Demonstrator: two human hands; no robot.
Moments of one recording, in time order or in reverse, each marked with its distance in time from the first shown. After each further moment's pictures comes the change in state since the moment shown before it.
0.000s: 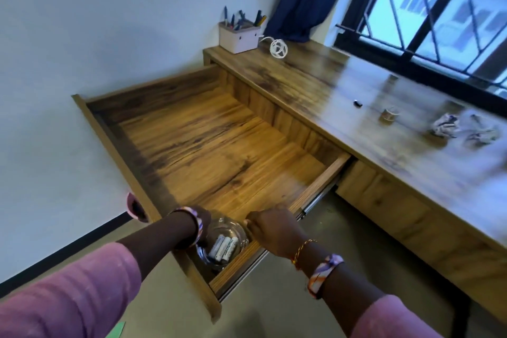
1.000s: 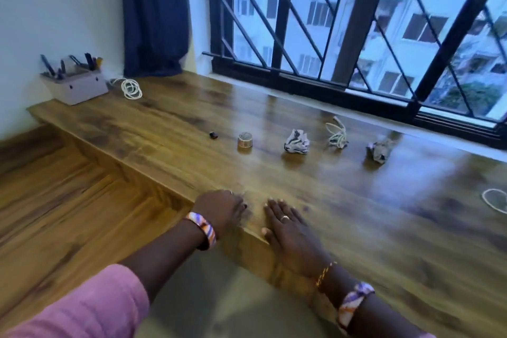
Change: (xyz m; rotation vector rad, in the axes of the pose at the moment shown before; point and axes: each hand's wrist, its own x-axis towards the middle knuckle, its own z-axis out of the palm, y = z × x) left_hand 0.114 0.290 -0.263 -0.108 0.733 0.229; right_hand -0.152 0.327 -0.056 0.049 0.183 0.382
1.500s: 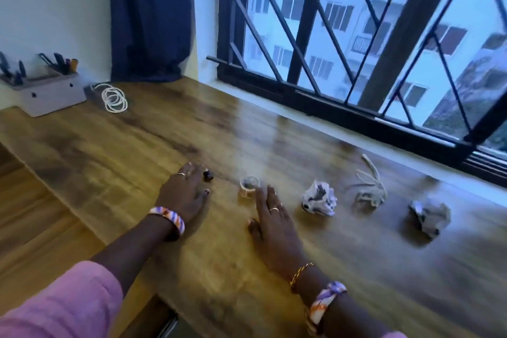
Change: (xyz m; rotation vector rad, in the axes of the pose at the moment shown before) left_hand 0.159 -0.128 0.024 -0.229 0.210 -0.345; right_hand 0.179 0.041 -0.008 0.160 0.112 0.071
